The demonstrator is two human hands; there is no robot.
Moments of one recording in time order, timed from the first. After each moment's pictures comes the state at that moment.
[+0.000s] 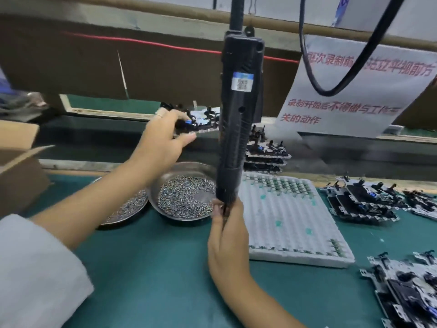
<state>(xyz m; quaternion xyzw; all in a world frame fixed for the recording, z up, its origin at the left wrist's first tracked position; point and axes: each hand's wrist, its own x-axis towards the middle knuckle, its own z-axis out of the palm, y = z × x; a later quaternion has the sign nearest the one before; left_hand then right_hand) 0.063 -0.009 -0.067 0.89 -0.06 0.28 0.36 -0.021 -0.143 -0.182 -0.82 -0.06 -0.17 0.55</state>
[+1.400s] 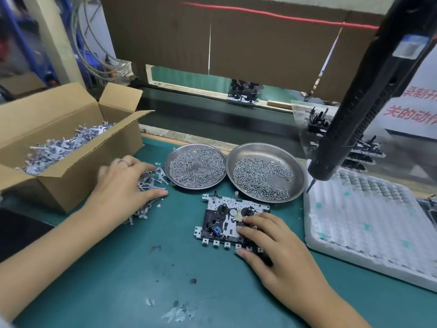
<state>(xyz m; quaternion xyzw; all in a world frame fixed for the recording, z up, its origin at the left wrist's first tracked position) -0.064 0.161 -0.168 0.97 0.16 0.15 0.09 -0.050 -0.144 -0.196 -0.87 -0.42 -0.15 0.21</state>
